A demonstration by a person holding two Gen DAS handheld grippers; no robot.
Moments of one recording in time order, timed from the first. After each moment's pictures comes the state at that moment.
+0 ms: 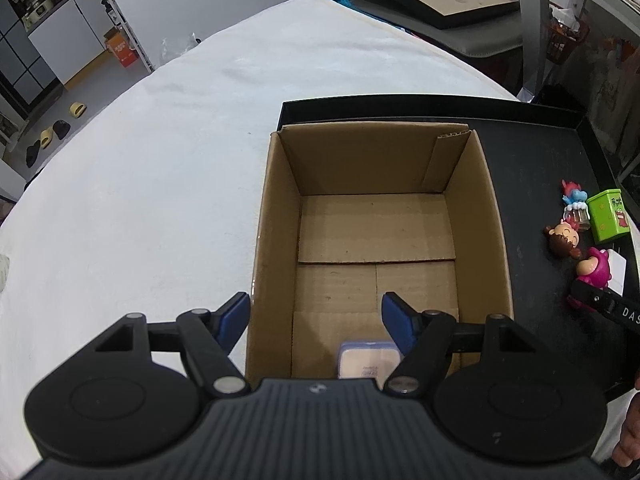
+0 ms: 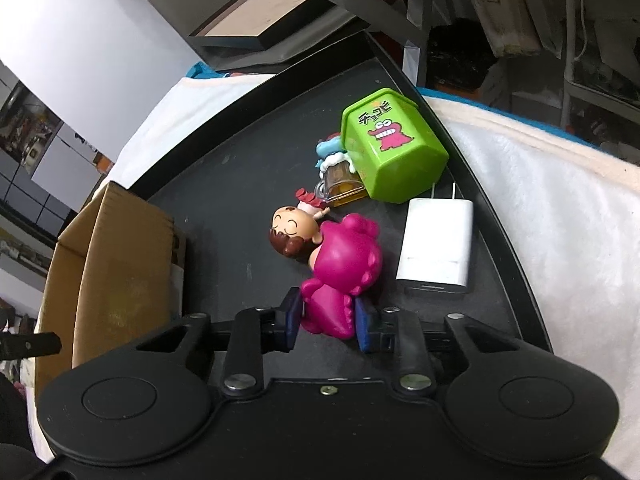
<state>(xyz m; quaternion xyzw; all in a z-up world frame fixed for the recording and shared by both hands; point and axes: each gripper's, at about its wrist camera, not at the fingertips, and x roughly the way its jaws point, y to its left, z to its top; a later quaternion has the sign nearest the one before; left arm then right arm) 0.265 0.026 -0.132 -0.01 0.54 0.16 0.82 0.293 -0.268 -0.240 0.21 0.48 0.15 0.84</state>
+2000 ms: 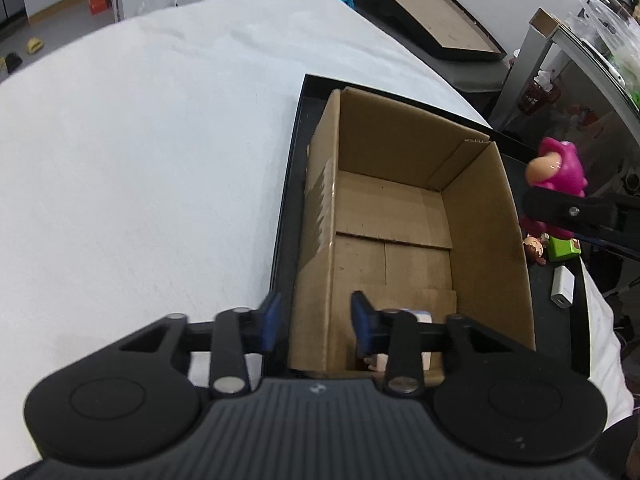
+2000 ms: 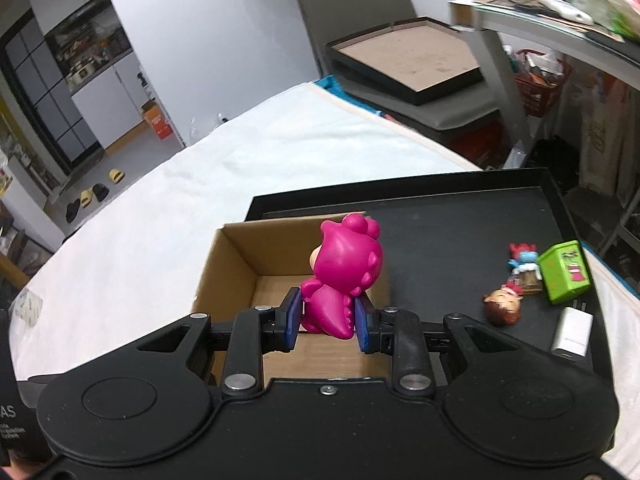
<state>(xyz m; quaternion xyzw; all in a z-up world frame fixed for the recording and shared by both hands) 0.216 0.109 -0.160 -0.16 0.51 0.08 0.84 0.260 -0.097 -0.104 0.05 0.42 0.21 0.88</state>
